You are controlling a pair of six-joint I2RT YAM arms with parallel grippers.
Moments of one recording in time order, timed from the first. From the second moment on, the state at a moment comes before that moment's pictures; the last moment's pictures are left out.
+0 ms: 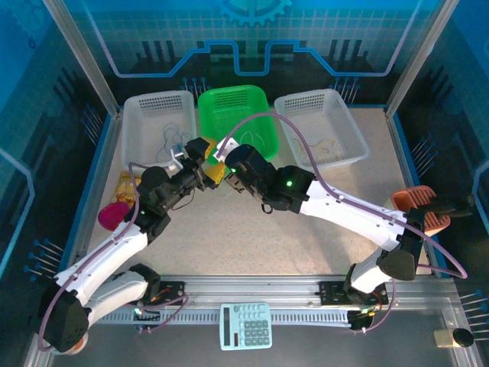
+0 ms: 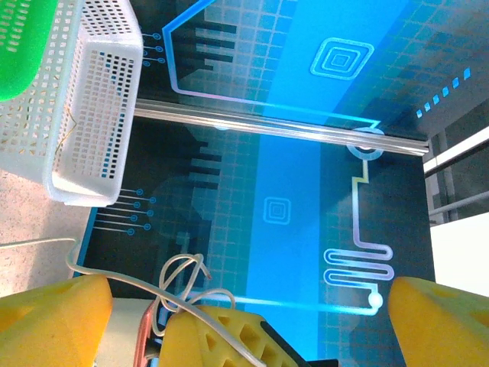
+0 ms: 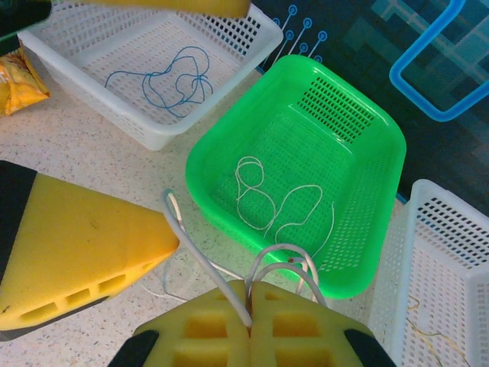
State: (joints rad) left arm -0.45 0.97 0.62 0.41 0.24 -1.76; right arm 1.06 1.54 1.55 -0.65 0.56 -0.07
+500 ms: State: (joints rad) left arm -0.46 1.02 0.59 0.49 0.23 -1.79; right arm 1.09 1.53 1.51 -0.62 0.57 -0.07
